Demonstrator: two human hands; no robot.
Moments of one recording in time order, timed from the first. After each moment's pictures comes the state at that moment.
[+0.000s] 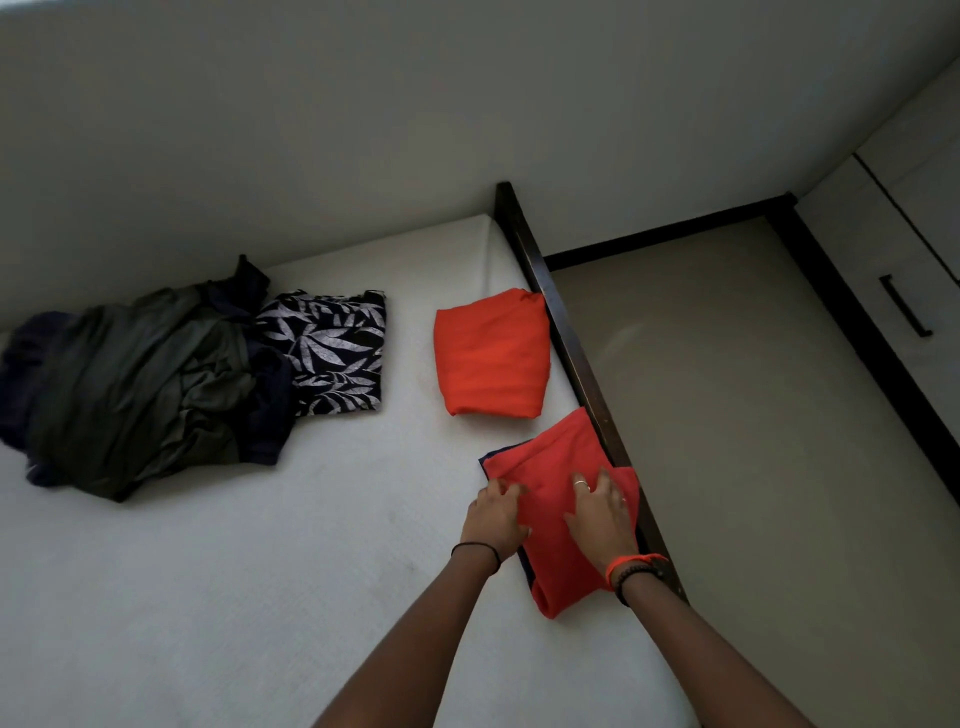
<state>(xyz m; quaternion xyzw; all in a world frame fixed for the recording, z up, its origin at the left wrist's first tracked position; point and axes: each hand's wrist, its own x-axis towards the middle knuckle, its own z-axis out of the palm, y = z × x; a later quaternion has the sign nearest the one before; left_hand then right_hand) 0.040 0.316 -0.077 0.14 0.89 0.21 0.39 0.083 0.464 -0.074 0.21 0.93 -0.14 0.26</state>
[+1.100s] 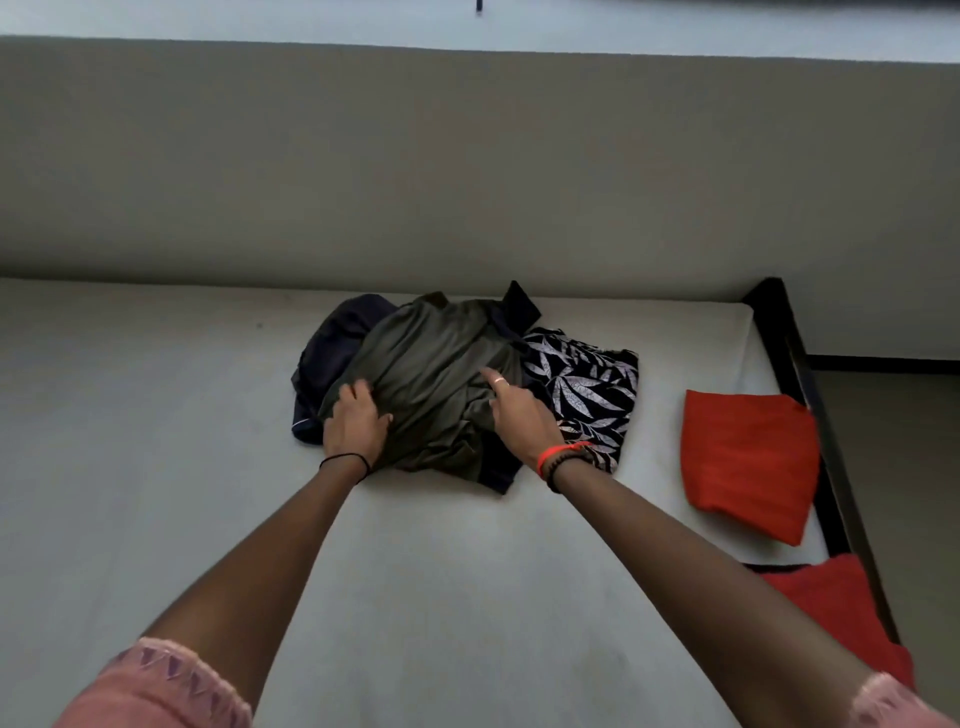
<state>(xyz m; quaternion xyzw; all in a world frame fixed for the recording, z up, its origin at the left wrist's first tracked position) -0.138 -0.144 -0.042 -0.20 0.96 0.15 0.13 -0.168 0.071 -0.017 -0.10 0.95 -0.23 0.19</state>
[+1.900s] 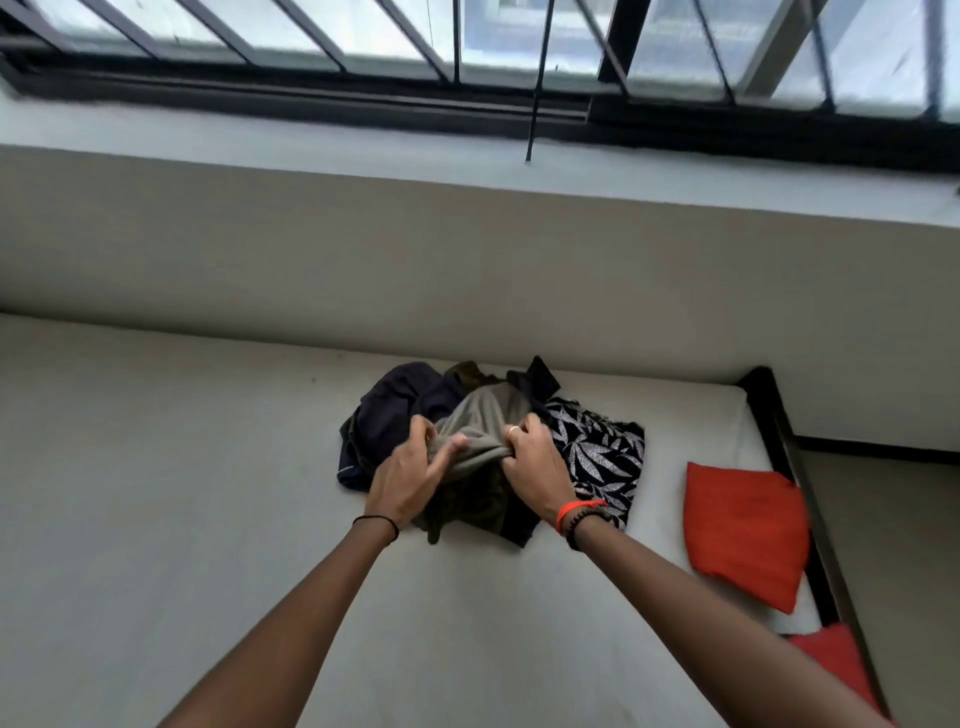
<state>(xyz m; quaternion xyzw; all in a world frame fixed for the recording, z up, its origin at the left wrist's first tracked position) -0.100 -0.132 0.072 -0.08 0.92 0.39 0.04 -0.145 0.042 0.066 -0.13 0.95 -0.27 0.10</state>
